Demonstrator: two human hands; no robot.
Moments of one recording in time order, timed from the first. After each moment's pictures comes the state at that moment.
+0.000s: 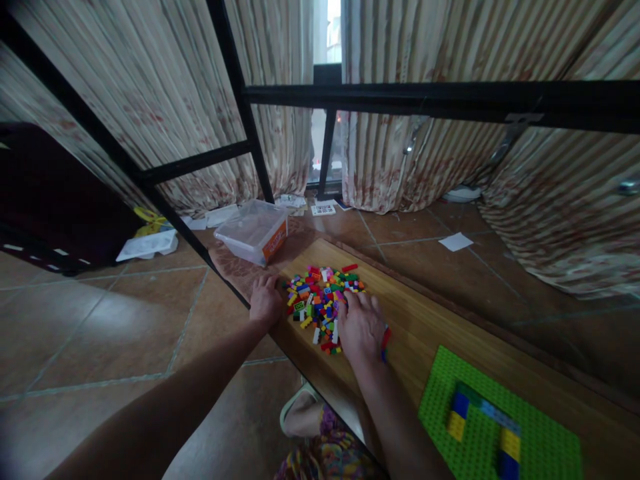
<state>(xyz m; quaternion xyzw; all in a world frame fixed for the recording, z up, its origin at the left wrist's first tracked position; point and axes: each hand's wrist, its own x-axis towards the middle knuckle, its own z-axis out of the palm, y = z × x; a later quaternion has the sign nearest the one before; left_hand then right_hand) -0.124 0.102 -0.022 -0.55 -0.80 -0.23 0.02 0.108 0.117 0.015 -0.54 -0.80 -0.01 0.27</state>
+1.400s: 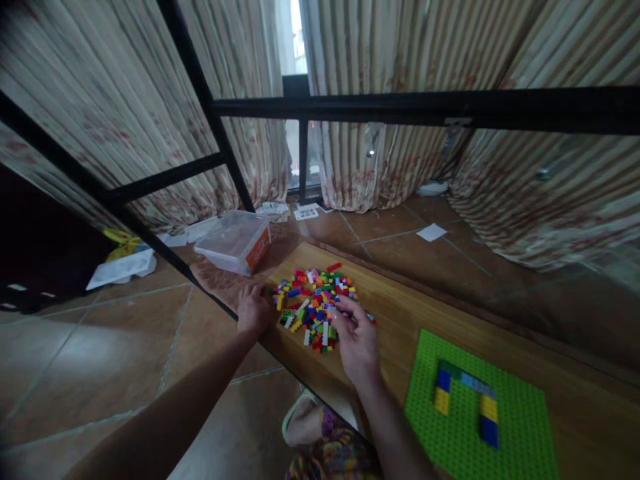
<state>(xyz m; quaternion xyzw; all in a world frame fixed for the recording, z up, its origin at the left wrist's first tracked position) -0.128 0.104 -0.026 -0.55 -0.79 -0.25 0.02 0.112 0.079 0.019 -0.52 -0.50 0.45 0.53</state>
